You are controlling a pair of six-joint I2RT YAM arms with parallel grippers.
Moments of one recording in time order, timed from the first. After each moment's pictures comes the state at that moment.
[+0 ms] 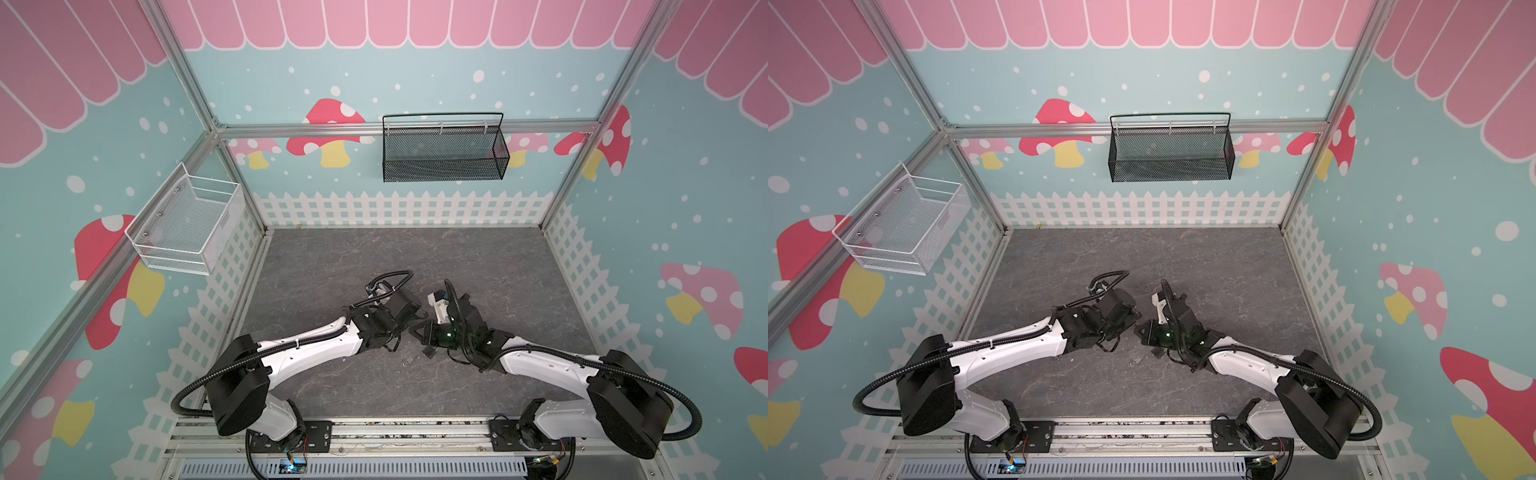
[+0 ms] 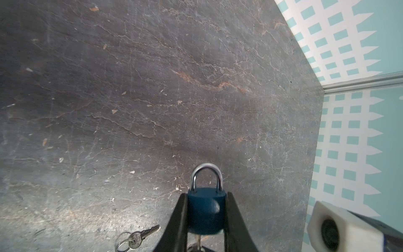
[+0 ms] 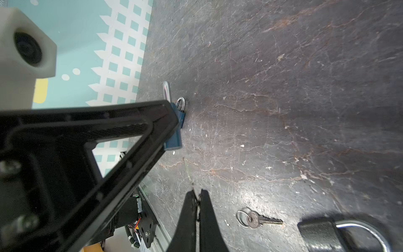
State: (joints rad) left arm -0.92 1.51 1.05 -0.41 -0.34 -1.39; right arm 0.76 1.32 0.59 0.17 -0.30 0.88
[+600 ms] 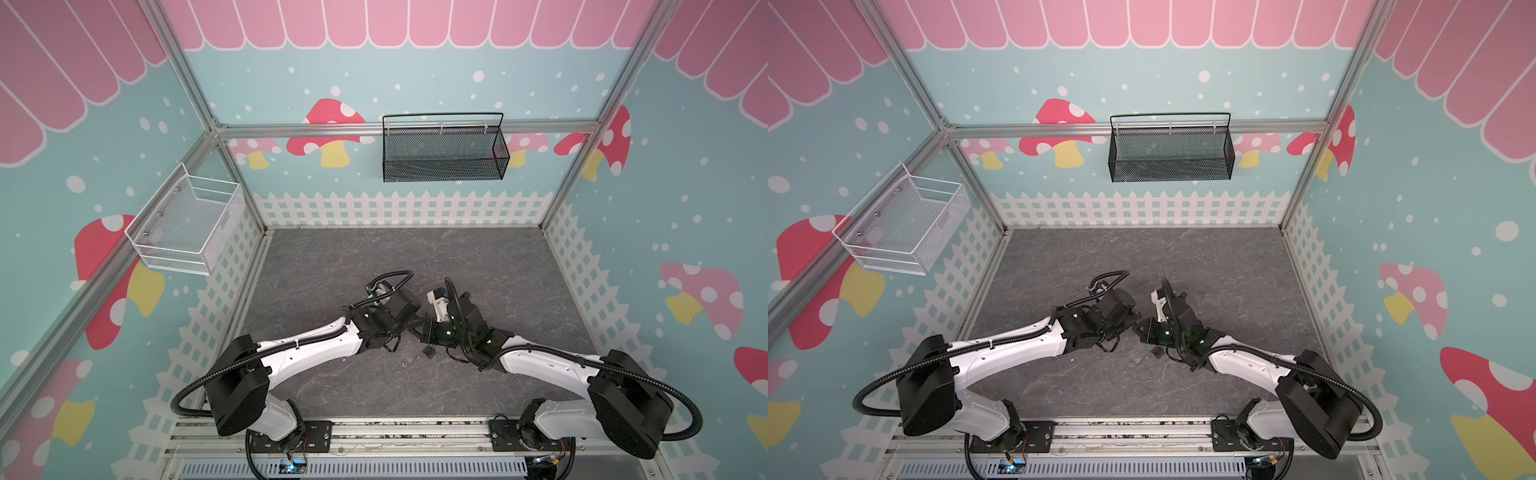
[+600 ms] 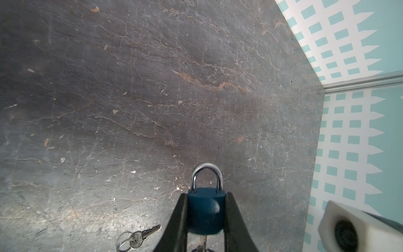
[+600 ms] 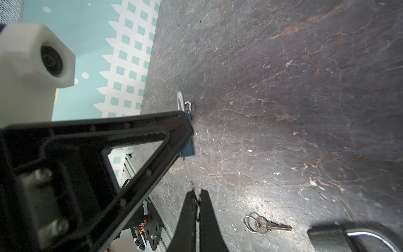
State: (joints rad) left arm -0.93 1.51 1.05 -0.41 -0.34 -1.39; right arm 0.76 1.32 0.60 0.19 -0.30 0.90
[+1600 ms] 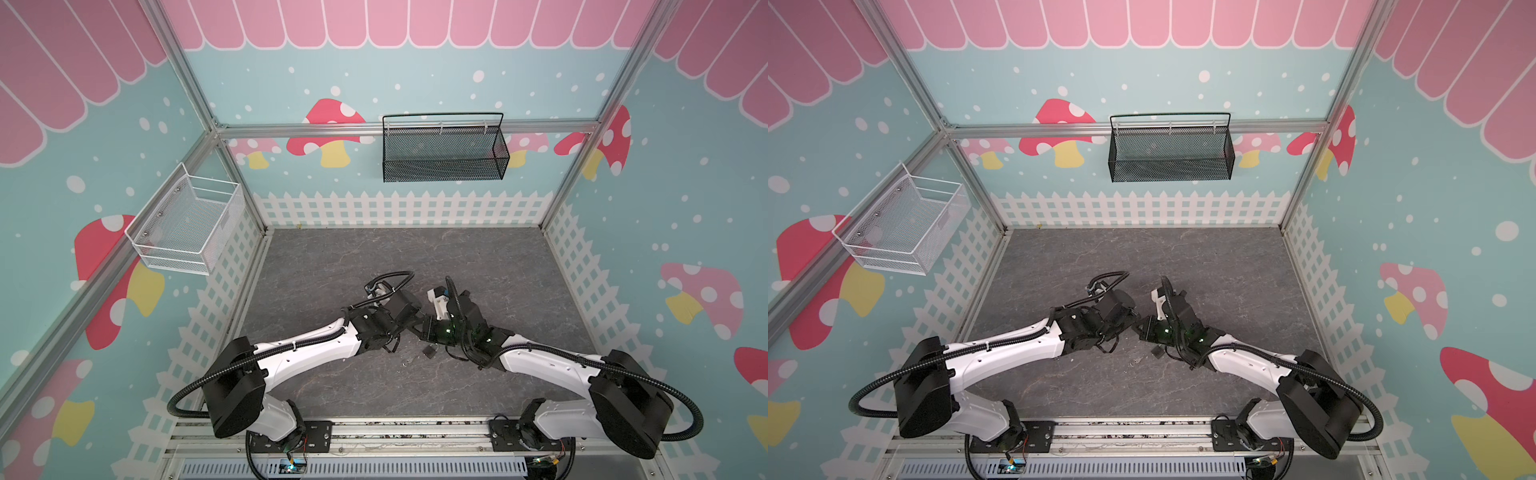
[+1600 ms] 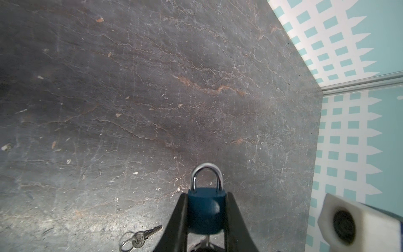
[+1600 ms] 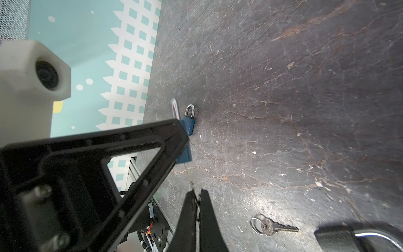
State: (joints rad) left arm -0.94 1.49 1.05 -0.43 -0.38 -1.38; right arm 0.76 1.32 0.62 0.18 -0.30 0.94
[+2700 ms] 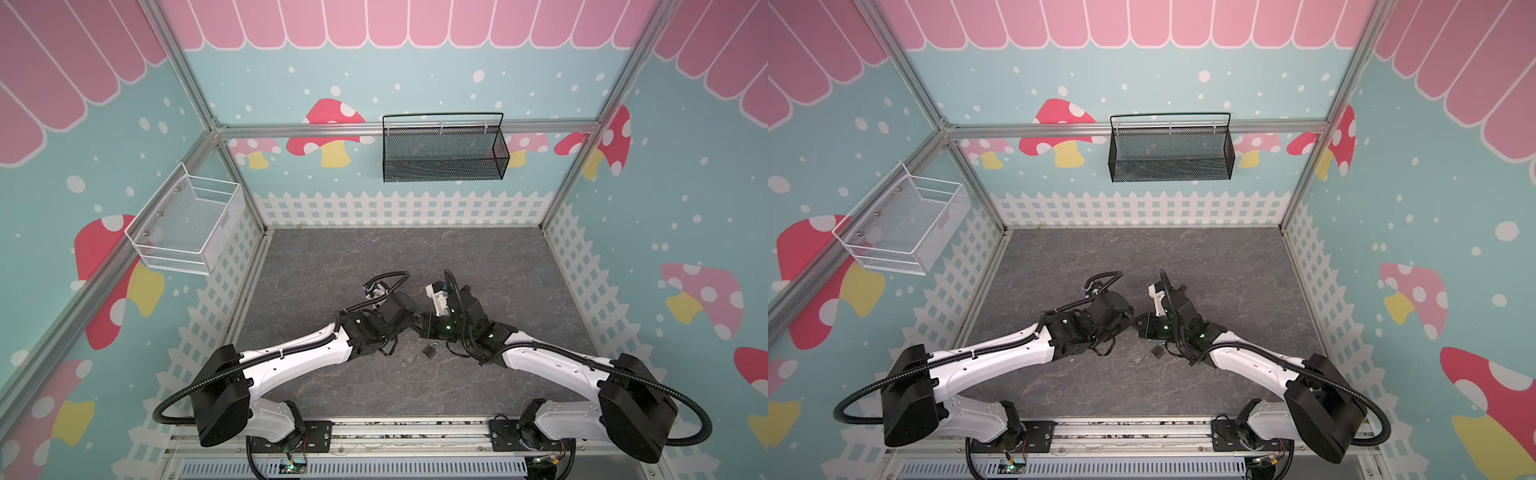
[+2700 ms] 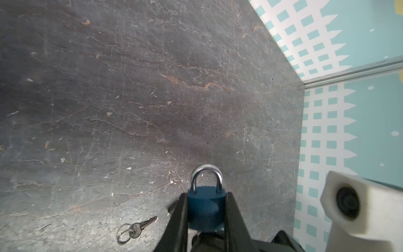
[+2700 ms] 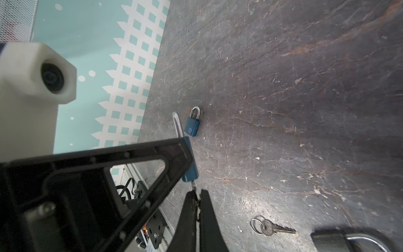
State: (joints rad) left arm -0.96 1.42 1.02 -0.39 -0.35 -1.35; right arm 0.76 1.28 0.68 0.08 -0.29 0.83
